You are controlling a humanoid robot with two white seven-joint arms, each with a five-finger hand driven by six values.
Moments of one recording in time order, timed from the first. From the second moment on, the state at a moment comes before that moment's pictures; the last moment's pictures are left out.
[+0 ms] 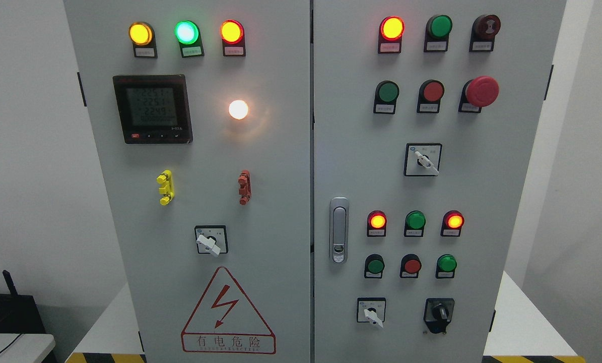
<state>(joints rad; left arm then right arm) 0.25 0.04 0.60 -1.14 -0.17 -0.43 -0.11 0.12 0.12 0.00 -0.11 0.00 0.01 -0.06</state>
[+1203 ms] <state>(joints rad) 0.18 0.06 0.27 -0.23 -0.18 -0.23 -0.17 0.12 0.12 0.00 -0.11 0.00 0.01 -0.06</state>
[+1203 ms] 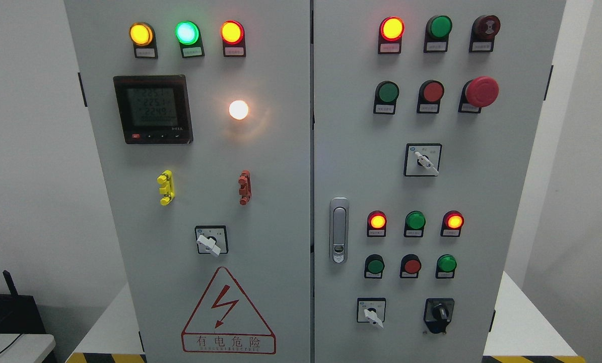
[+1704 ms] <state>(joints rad) 0.13 0.02 0.13 -0.13 -0.17 -0.14 -0.18 0.12 0.12 0.00 -0.11 0.00 0.01 -0.06</state>
